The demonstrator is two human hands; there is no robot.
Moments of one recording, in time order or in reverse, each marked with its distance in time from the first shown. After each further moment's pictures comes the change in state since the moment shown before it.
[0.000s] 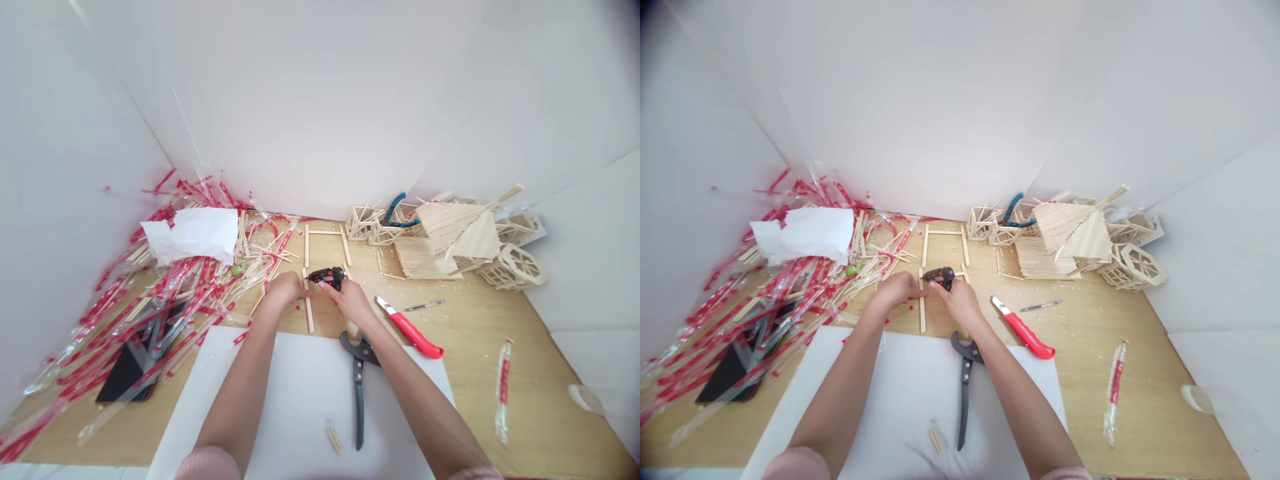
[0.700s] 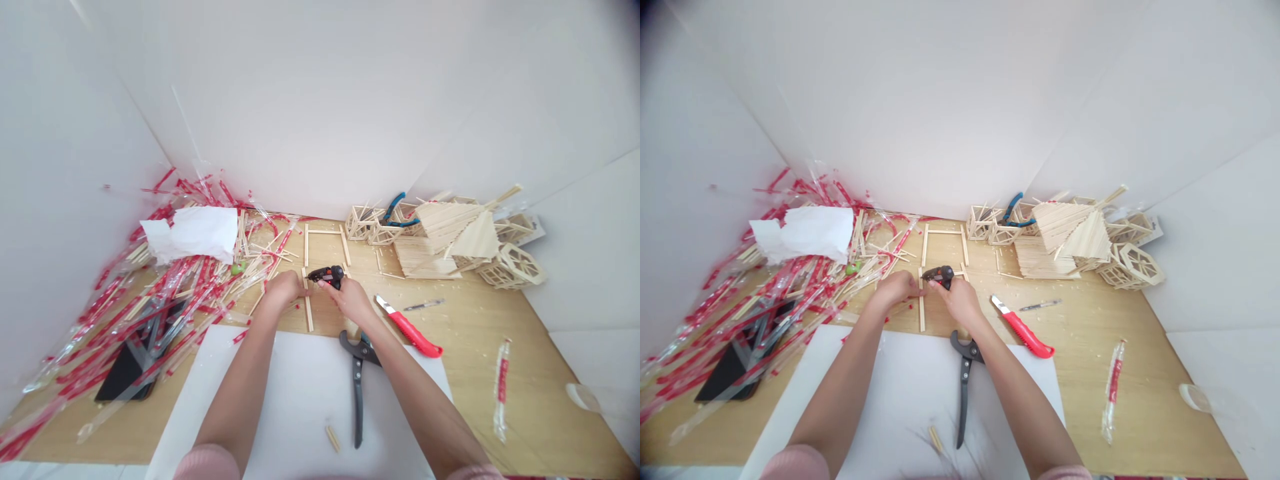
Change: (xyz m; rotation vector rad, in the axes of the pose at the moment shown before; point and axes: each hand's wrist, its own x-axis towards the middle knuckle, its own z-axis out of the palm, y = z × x) left_hand 0.001 -0.001 0.000 -0.013 -0.009 -0.003; right_hand -0.002 -0.009 -0.008 -0.060 -0.026 0.027
